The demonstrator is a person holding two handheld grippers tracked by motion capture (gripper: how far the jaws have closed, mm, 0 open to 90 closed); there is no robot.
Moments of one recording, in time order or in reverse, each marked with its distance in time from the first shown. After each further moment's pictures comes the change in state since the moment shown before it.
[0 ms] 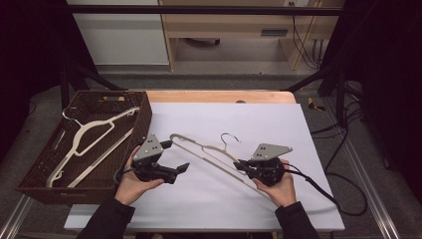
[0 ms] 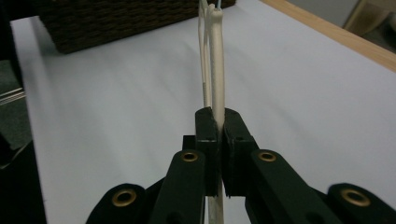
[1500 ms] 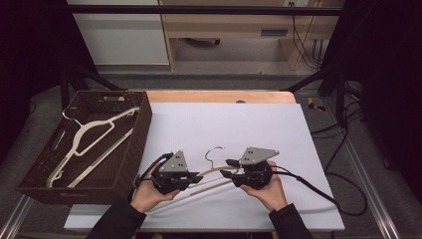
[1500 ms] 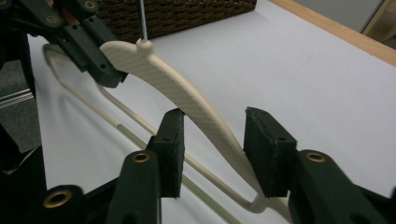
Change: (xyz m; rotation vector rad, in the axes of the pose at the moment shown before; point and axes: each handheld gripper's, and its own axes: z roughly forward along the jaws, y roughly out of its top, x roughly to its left) left arm -0.040 -0.002 0.031 0.170 -0.247 0.085; right arm 0.016 0.003 0.023 -0.017 0.042 -0.019
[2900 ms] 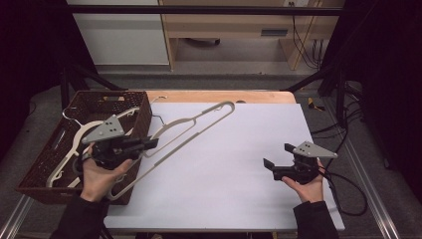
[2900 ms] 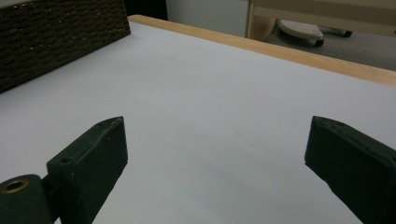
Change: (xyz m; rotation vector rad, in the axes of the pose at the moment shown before) left arm 0.041 0.019 -0.139 -0.233 0.235 -0.142; right arm -0.064 -0.055 -0.076 -0.139 -0.332 0.248
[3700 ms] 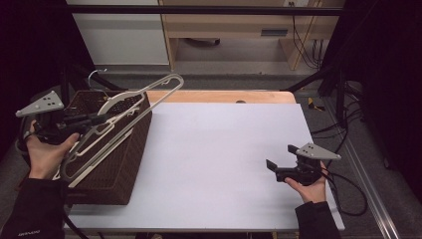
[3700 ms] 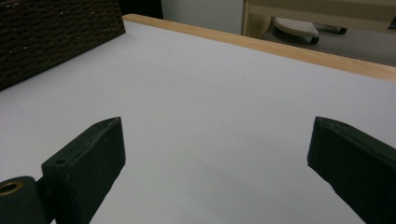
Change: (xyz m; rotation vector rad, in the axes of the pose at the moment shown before) left arm 0.103 -0.011 -0.073 -0.009 0.161 -0.058; right arm -0.004 -0.005 -0.005 0.002 -0.020 0.016
